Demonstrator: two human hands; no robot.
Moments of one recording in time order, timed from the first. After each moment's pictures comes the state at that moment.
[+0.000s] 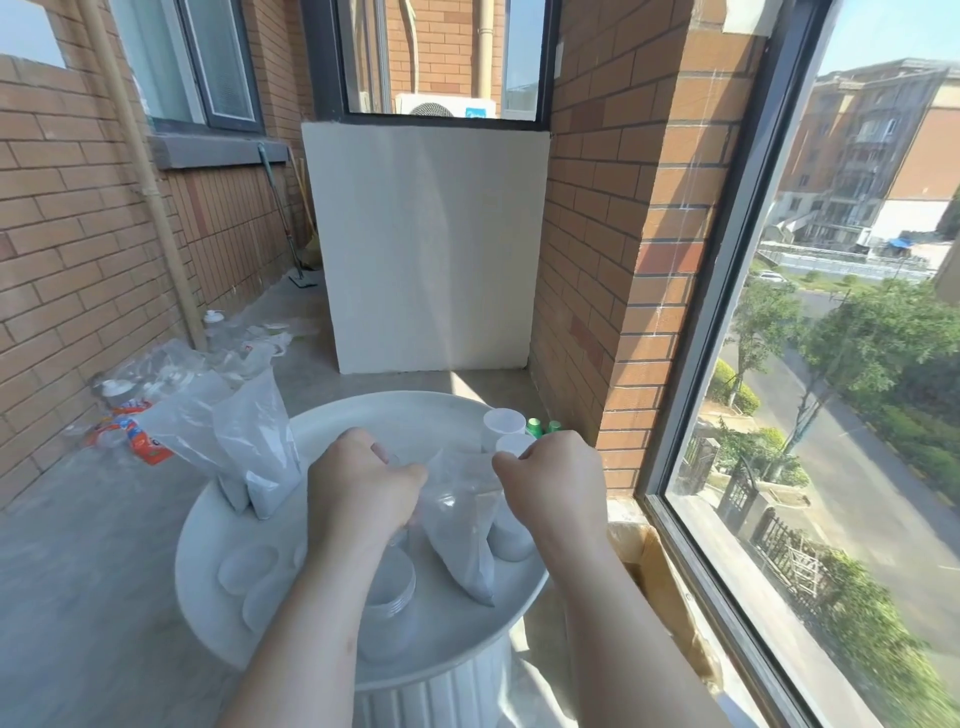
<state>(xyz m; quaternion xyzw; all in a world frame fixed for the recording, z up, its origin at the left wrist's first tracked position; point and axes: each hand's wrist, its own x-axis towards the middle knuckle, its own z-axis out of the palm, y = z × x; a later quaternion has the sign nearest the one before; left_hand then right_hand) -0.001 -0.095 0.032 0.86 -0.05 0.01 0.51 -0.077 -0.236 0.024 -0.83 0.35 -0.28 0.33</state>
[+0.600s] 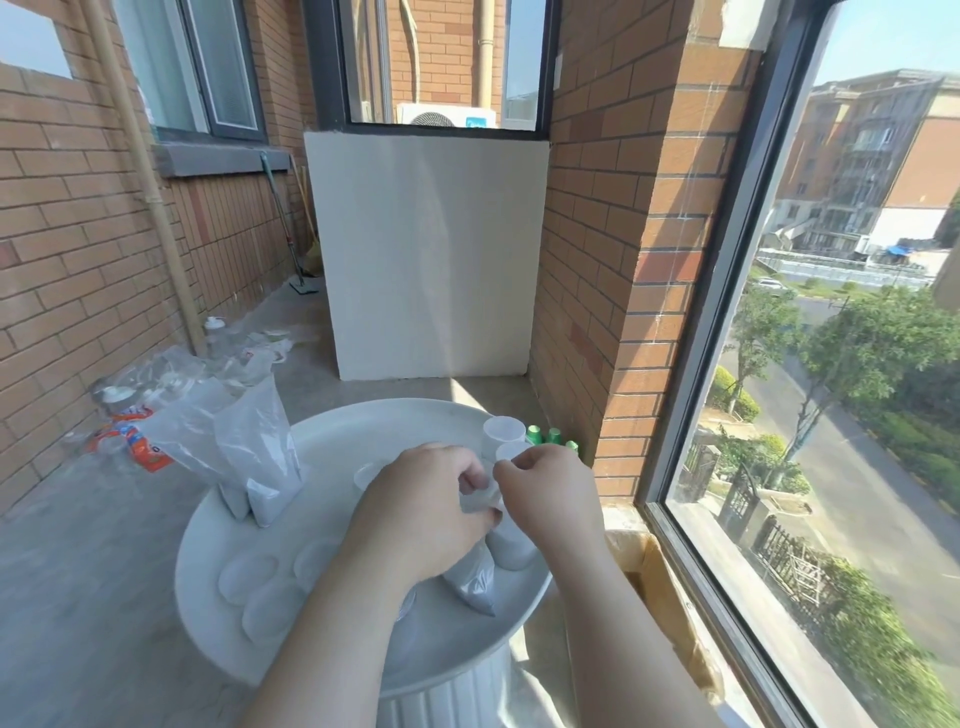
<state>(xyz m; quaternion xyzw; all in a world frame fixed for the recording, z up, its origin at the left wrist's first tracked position) -0.024 -0.104 0.041 0.89 -0.35 0.01 0.30 -0.078 -0.235 0.027 -0.84 0.33 -0.21 0.37</state>
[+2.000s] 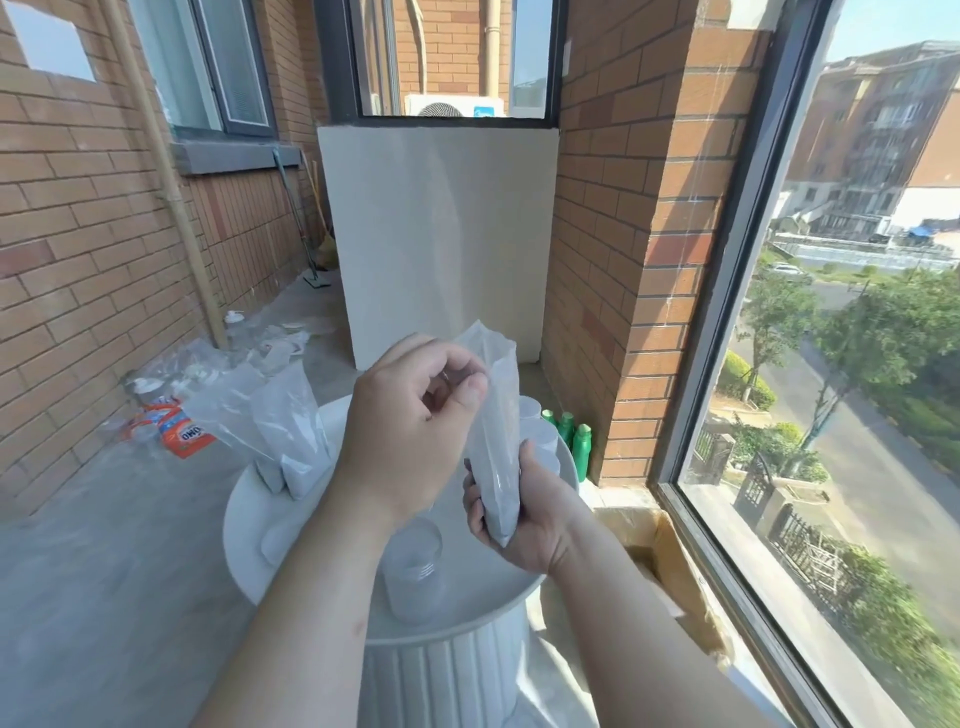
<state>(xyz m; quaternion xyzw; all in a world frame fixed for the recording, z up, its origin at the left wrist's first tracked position) -0.049 -0.067 0.095 0.70 -0.42 0.21 0.54 -0.075 -0.205 0.004 -0.30 0.31 0.02 0.90</state>
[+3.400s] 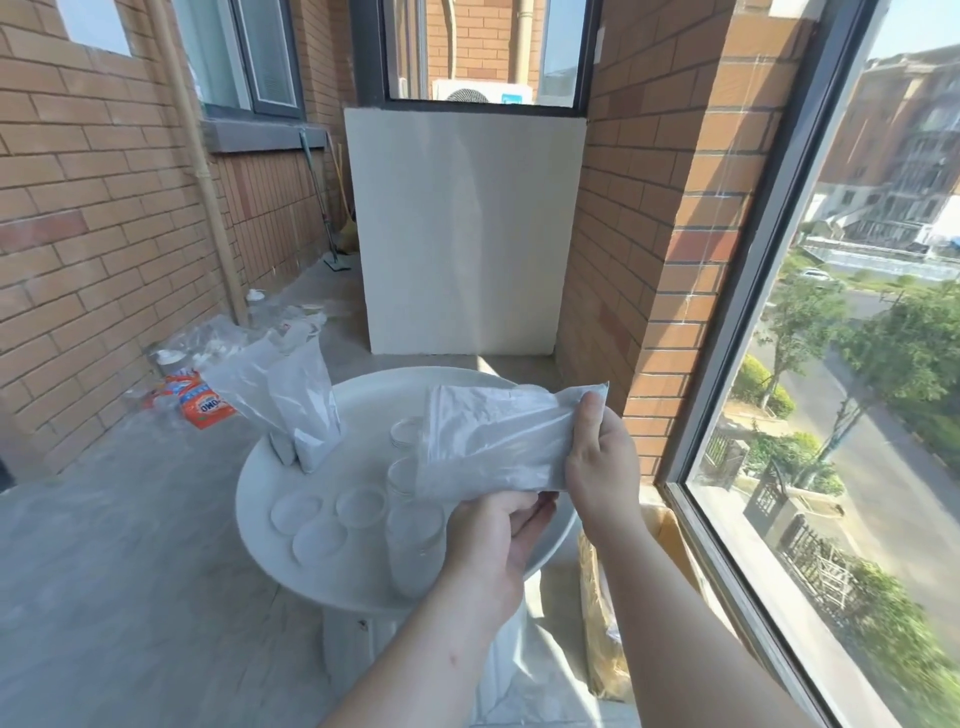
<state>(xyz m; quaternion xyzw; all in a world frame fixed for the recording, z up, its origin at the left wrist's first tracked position) -0.095 -0.127 -0.006 0.40 0.06 -0.31 0.86 -0.099 -0.246 -0.004 -0.74 0.24 -0.38 0.50</state>
